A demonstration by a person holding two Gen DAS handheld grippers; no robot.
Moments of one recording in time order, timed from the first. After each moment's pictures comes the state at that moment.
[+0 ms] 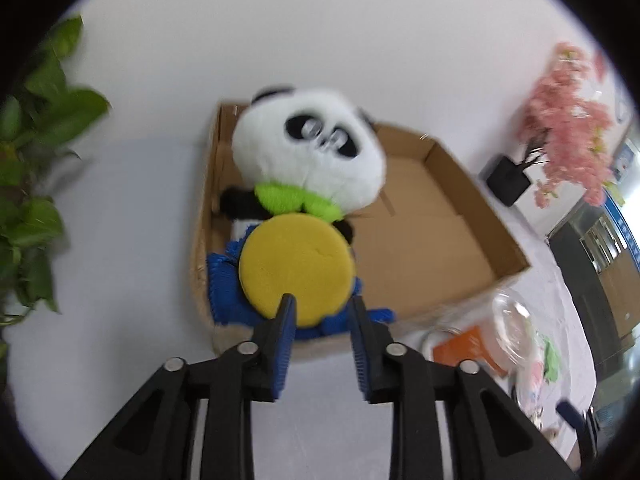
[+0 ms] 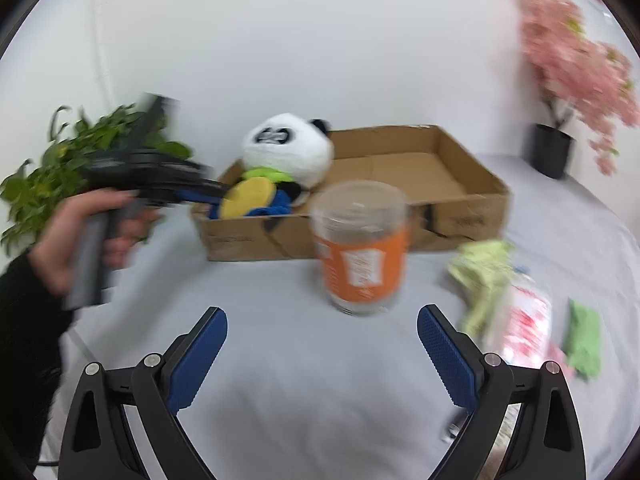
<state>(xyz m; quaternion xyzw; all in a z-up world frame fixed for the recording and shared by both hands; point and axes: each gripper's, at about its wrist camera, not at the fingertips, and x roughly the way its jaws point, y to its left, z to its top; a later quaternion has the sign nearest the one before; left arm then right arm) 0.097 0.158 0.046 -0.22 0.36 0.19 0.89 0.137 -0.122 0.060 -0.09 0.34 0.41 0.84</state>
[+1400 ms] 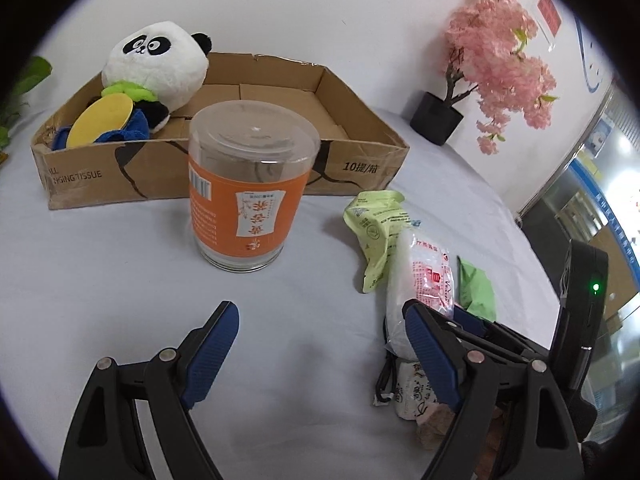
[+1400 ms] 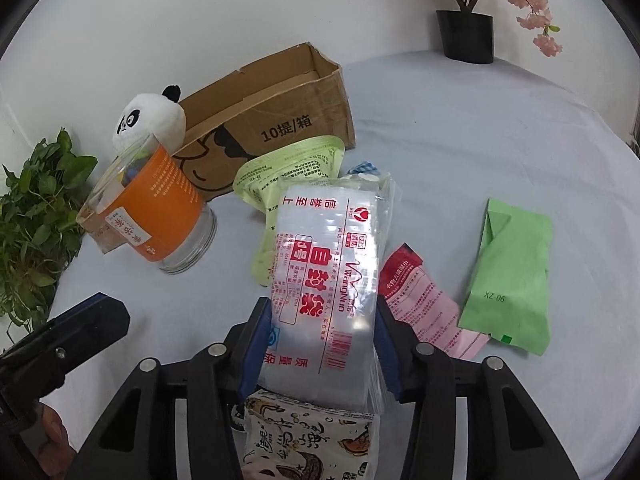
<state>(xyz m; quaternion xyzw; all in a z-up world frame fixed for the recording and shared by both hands) 0.145 -0.066 -0.010 -0.26 0.37 0.15 0.88 0.253 -0.243 -0.017 -0.03 0.47 0.33 0.82</state>
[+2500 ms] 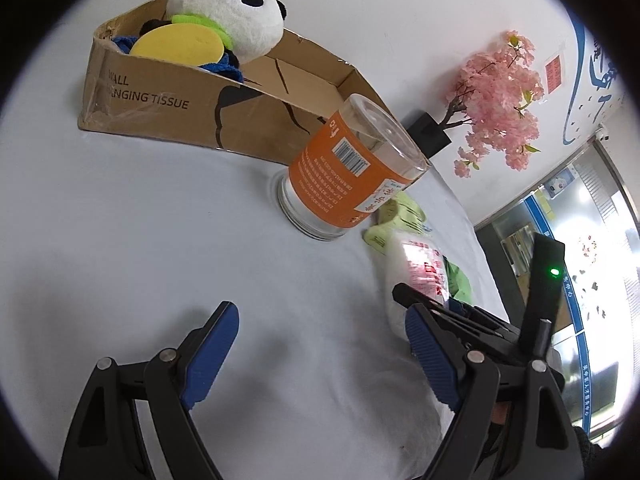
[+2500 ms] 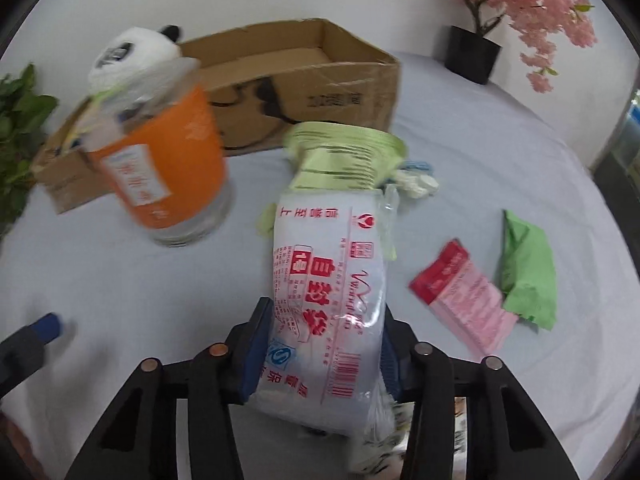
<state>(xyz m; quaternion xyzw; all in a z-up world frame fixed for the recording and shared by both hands) 0.067 0.019 -0.045 -0.37 0.35 0.06 0.86 0.214 -0.149 -0.012 -0.15 0.47 0.27 0.83</state>
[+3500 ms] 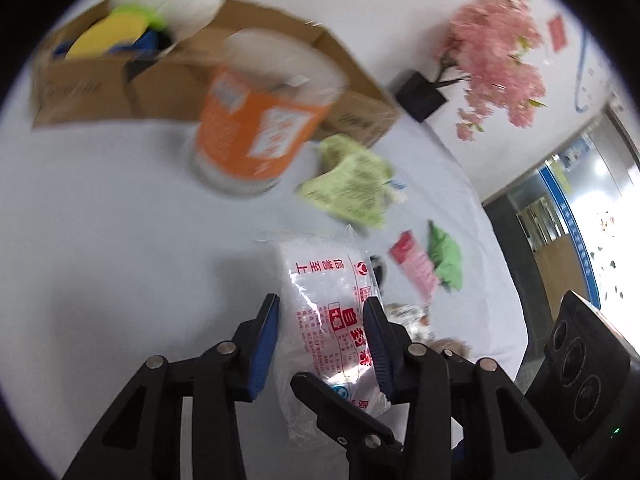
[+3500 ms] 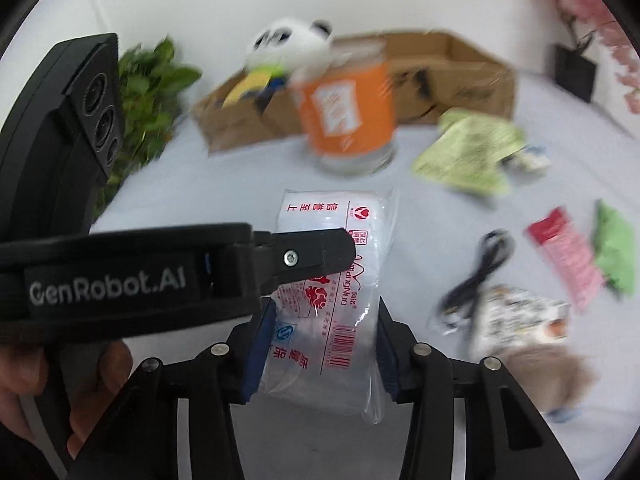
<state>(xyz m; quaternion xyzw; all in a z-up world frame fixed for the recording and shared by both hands) 0.121 -0.066 -0.027 -0.33 0.40 0.07 0.85 0.137 -0.188 -0.004 -0.11 0.44 0.46 0.76</state>
